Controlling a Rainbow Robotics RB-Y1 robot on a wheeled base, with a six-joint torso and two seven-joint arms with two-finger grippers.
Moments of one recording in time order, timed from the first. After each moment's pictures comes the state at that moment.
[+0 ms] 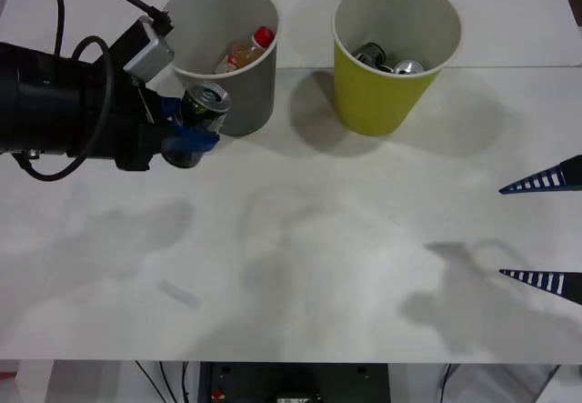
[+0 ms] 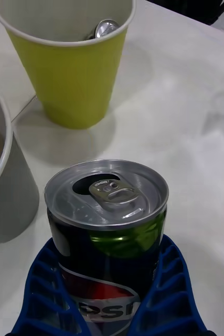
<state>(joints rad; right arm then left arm) 0.26 -1.13 -0.26 -2.01 1.31 -1.13 -0.09 -0.43 0.83 -0.02 -2.17 -1.82 -1.33 1.17</state>
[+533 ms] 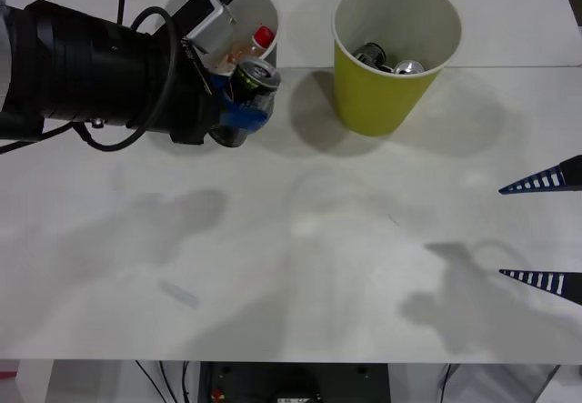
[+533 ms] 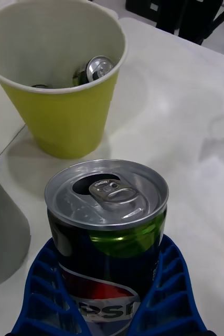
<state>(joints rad) 0.26 -1.13 -0.26 -2.01 1.31 -1.13 -0.09 -0.61 0.63 -0.09 -2.09 -1.96 -1.44 1.23</state>
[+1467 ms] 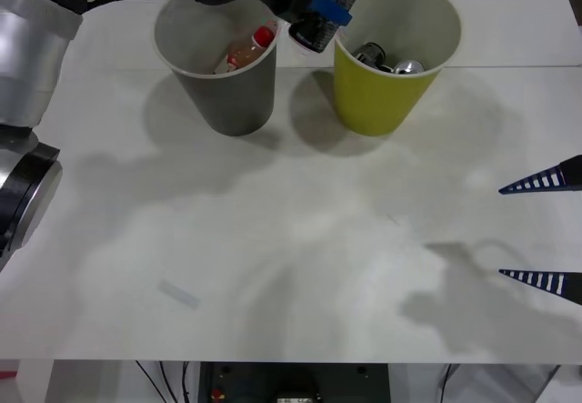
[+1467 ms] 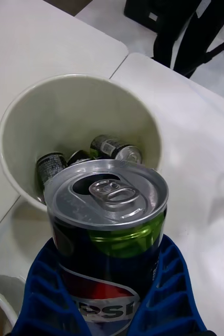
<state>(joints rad) 0.26 -1.13 -0.26 -2.01 1.31 -1.13 -0.09 -1.22 0.44 -0.28 -1.38 -1.99 -1.40 1.25</state>
